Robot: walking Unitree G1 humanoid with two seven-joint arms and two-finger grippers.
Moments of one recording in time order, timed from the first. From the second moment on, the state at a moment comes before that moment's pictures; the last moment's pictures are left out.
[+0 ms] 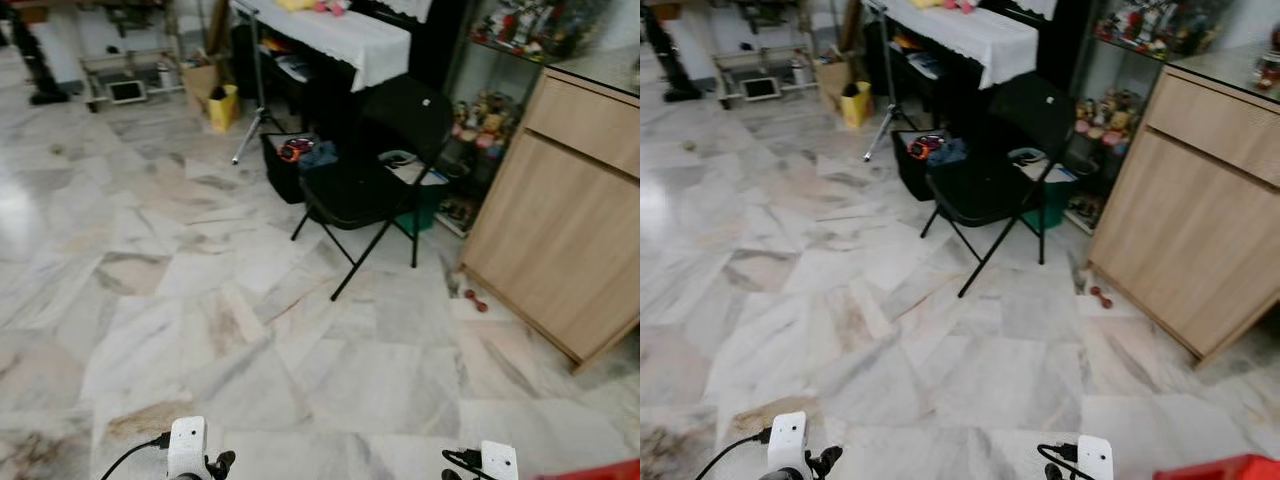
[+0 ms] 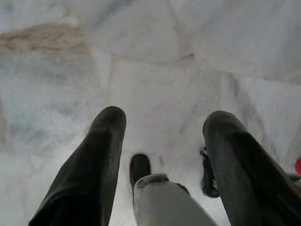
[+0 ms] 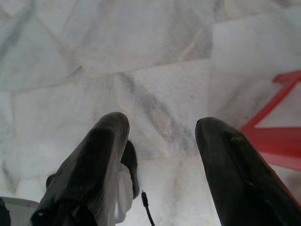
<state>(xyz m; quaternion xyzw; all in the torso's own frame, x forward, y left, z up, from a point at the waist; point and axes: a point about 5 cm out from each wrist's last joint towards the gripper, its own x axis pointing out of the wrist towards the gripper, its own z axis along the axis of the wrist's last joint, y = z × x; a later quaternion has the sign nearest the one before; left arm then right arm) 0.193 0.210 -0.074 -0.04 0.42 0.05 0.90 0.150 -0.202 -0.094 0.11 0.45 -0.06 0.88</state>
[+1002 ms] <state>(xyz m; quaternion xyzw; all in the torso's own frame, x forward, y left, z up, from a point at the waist) 0.196 0.206 -0.074 -0.04 0.42 0.04 0.91 0.142 -0.207 -0.096 0.10 0.47 -0.07 0.88</state>
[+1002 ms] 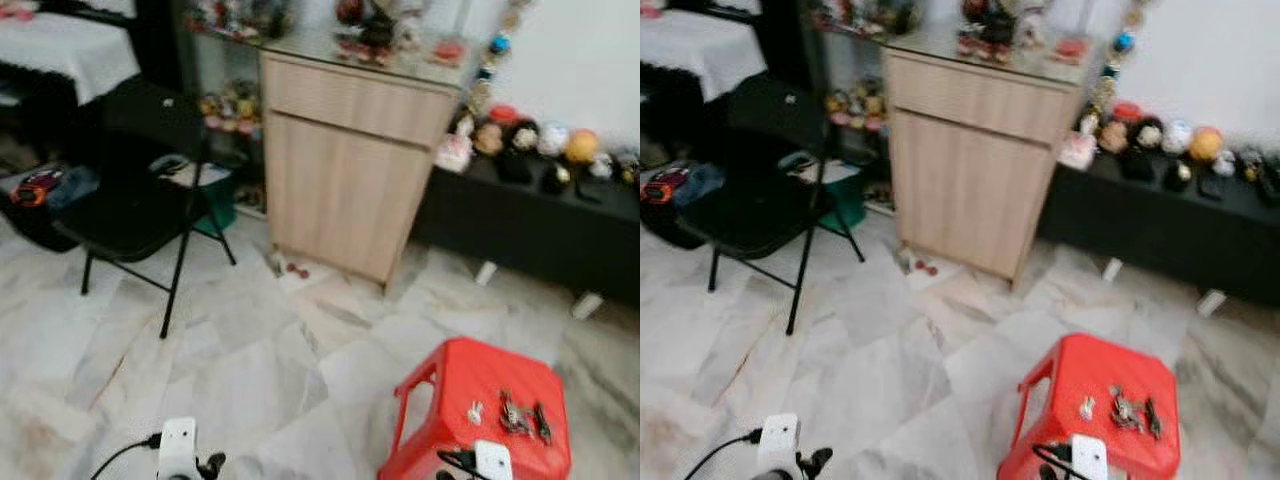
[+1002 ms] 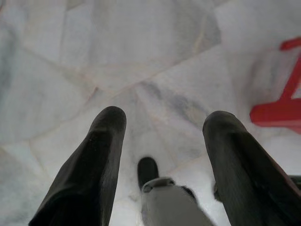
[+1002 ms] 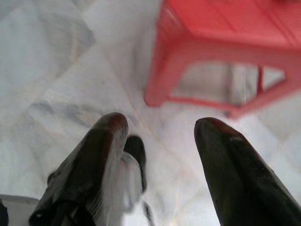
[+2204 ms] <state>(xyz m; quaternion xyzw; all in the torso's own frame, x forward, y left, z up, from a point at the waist) 0.187 0.204 -0.078 -0.04 0.43 0.04 0.90 0.143 -0.203 -0.096 0.11 0.45 -0.06 0.88</state>
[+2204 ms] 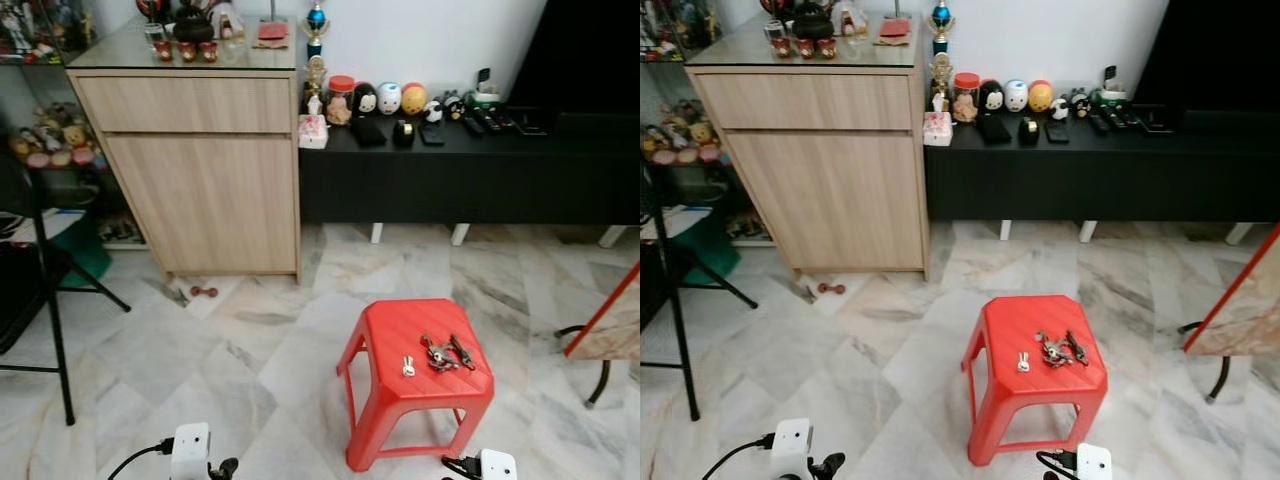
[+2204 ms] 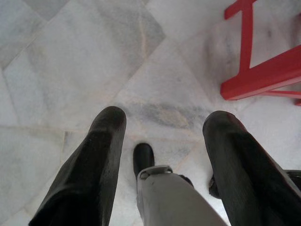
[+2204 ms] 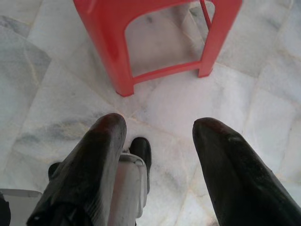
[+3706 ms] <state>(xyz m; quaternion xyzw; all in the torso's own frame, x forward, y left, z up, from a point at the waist) 0.198 0.196 -0.073 -0.06 0.40 0.05 0.91 0.148 -0.210 -0.092 0.11 0.43 -0.08 0.89</state>
